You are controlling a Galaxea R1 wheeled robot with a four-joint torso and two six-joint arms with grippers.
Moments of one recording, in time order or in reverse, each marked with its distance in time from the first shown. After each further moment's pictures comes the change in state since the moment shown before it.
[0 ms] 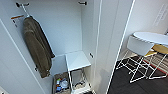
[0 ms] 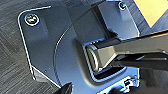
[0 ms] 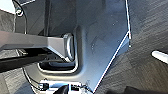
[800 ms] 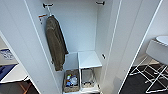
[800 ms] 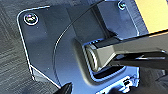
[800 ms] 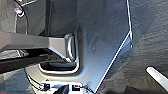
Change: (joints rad) left arm 0.002 0.002 0.000 0.000 0.000 0.000; right arm 0.000 0.000 0.007 0.000 0.001 0.000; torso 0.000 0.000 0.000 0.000
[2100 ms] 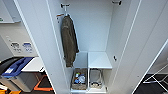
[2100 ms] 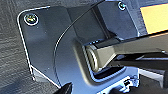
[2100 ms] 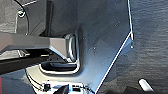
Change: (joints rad) left arm 0.000 0.000 0.000 0.001 0.000 0.000; right arm 0.002 0.003 0.000 0.000 -0.001 -0.001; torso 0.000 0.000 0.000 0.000
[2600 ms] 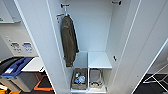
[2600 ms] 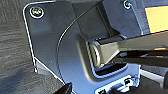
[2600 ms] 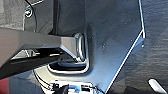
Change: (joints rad) left arm 0.014 -0.011 -0.001 -0.029 0.003 -0.069; right arm 0.000 0.040 0.001 0.000 0.000 0.001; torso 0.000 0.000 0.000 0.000
